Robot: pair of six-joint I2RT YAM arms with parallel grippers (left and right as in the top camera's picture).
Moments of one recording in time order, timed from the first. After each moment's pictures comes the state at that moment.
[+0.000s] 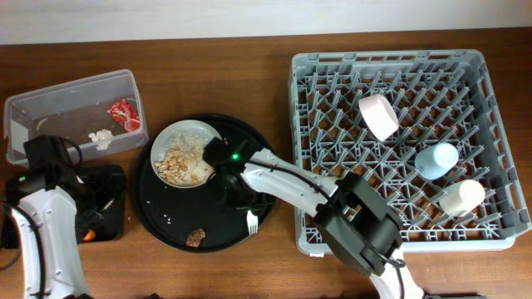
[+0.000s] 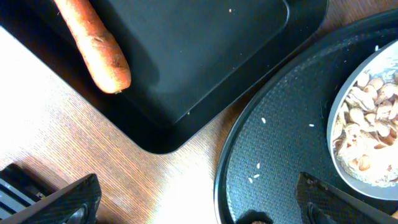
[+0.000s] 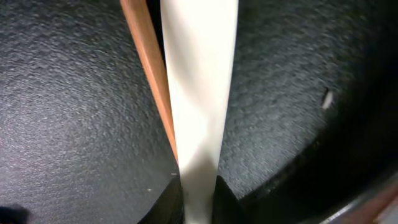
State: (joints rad) left arm 0.46 1.39 1.10 -1.14 -0.03 -0.43; right arm 0.86 2.17 1.61 -1.03 -0.09 0.76
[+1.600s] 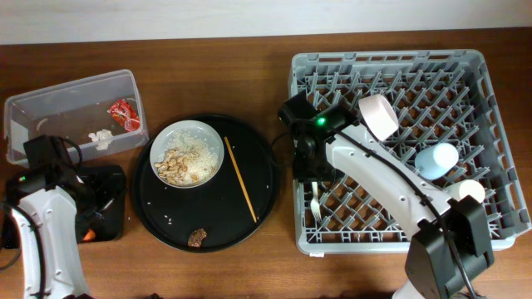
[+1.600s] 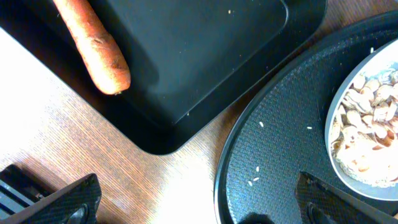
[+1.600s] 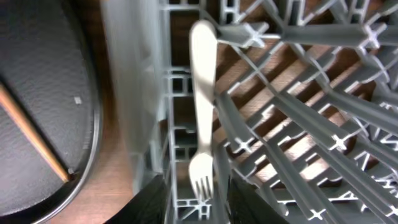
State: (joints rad) left arm 0.46 1.39 1.10 -1.13 -0.03 -0.43; right arm 0.55 1.79 1.48 -1.22 0.06 0.56
